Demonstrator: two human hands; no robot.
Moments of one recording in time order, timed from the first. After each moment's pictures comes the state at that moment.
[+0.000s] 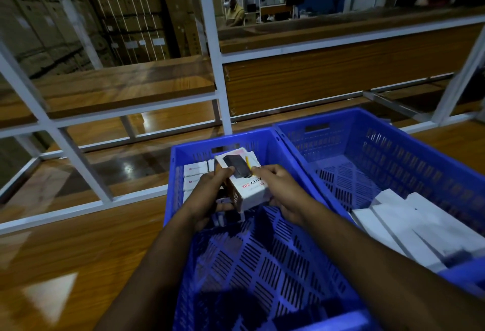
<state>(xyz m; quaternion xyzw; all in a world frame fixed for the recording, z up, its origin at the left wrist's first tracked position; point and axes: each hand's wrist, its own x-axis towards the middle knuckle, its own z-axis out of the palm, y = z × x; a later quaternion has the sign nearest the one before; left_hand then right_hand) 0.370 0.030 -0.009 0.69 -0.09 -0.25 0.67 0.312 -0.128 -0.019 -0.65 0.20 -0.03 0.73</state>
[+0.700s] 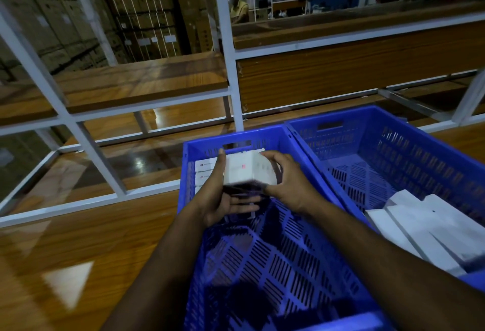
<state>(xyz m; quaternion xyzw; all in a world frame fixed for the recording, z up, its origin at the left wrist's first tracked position) 0.374 0.038 -0.011 0.59 -0.02 -0.36 0.72 0.309 -0.134 -0.021 -0.84 0.05 -0.12 0.52</state>
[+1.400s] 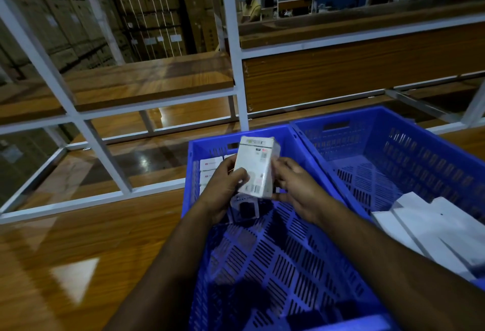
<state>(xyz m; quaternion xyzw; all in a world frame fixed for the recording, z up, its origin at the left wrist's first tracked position) 0.379 0.030 -0.016 0.66 -0.11 -0.22 0.71 0.311 -0.124 -0.016 -0.61 0.14 -0.02 0.78</state>
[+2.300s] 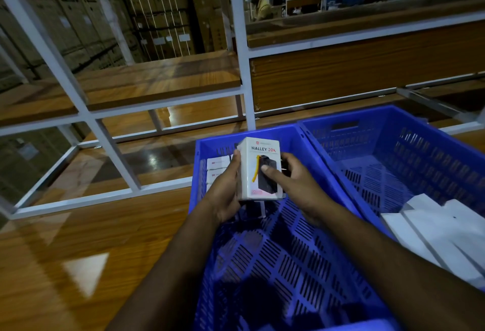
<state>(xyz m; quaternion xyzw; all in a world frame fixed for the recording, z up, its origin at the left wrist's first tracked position) 0.378 0.029 -0.015 0.54 -0.05 -0.32 0.78 0.307 -0.116 -0.015 -0.69 0.08 -0.09 0.71</state>
